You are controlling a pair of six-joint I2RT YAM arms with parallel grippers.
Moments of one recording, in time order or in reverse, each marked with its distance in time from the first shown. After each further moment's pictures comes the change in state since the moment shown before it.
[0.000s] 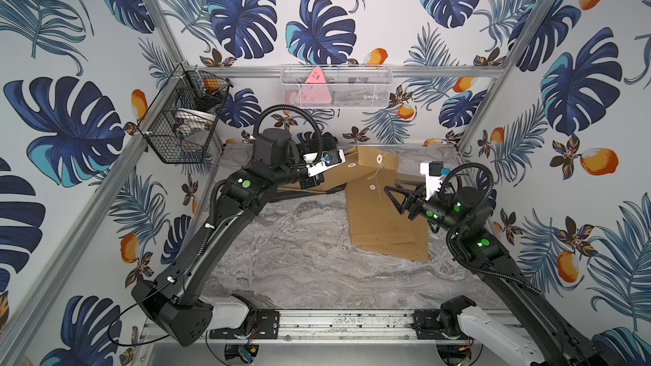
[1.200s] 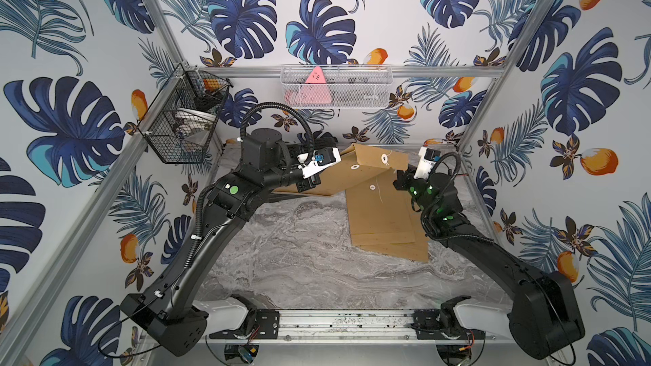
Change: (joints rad) left arm 0.006 -0.058 0.004 -0.033 0.079 -0.095; right arm -0.049 0.332 0.026 0.398 0.465 0.053
